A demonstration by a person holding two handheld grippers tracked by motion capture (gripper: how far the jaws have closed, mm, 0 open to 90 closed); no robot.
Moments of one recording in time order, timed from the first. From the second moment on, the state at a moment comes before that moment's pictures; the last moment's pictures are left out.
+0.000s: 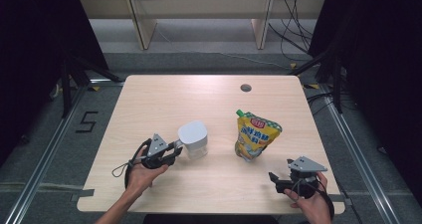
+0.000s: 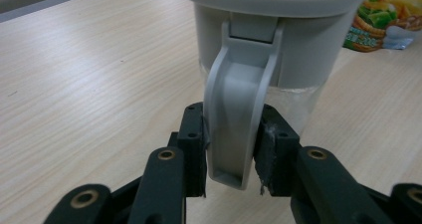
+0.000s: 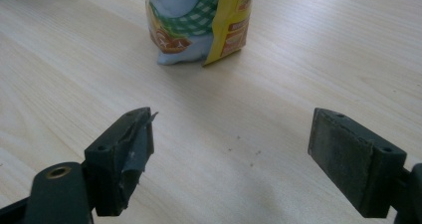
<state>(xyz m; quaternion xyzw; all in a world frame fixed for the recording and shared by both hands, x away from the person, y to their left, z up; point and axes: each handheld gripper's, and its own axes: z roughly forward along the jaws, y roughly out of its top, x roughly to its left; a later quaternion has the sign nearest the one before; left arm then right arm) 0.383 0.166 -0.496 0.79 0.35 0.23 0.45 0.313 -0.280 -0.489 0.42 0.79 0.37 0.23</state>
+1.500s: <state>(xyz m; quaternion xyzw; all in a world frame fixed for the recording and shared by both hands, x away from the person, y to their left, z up) 0.361 0.156 -0.497 0.82 0.27 0.17 0.48 0.313 -0.278 -0.489 0.43 0.80 0.37 0.22</state>
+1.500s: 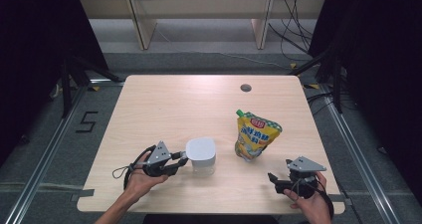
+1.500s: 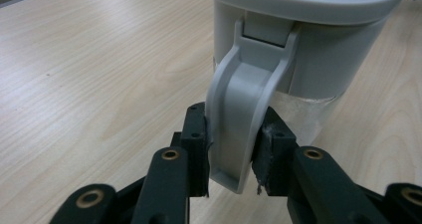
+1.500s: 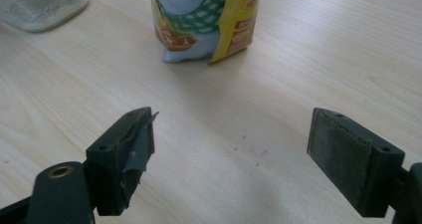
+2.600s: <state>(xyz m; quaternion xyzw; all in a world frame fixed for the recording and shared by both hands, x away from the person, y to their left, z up) 0.350 0.150 -0.496 0.83 0.24 0.14 0.48 0.312 -0.273 -0.490 0.43 0.80 0.37 0.20</state>
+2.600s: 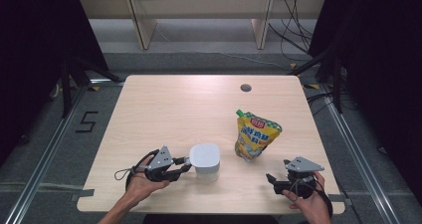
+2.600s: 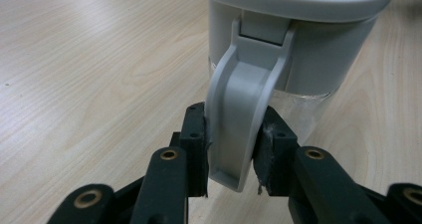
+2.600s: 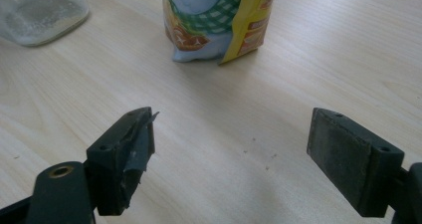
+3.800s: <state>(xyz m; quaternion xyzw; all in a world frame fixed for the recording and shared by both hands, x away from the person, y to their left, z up) 0.336 0.172 -0.455 0.79 0.28 0.15 0.52 0.312 -0.271 -0.491 0.42 0.80 0.37 0.20</state>
